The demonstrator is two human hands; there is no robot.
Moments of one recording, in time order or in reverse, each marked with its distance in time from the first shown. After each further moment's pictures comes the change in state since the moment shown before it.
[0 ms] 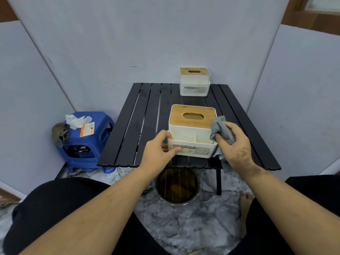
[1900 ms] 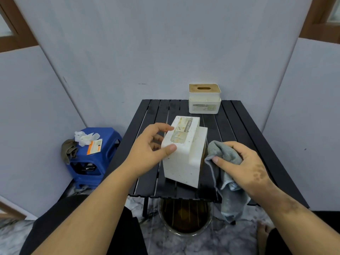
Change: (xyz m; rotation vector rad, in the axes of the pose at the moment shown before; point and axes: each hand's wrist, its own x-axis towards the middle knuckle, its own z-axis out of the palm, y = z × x) left_hand 0.054 0.054 -0.064 -0.097 -0.089 0.126; right_hand 0.025 -0.048 0.000 0.077 -0.222 0.163
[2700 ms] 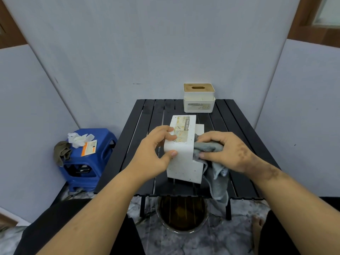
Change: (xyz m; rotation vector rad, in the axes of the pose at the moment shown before) left_hand -0.005 -0.015 0.014 0.129 0.013 0.212; right_hand 0.037 -0.018 0.006 -0.183 -0.344 -0.166
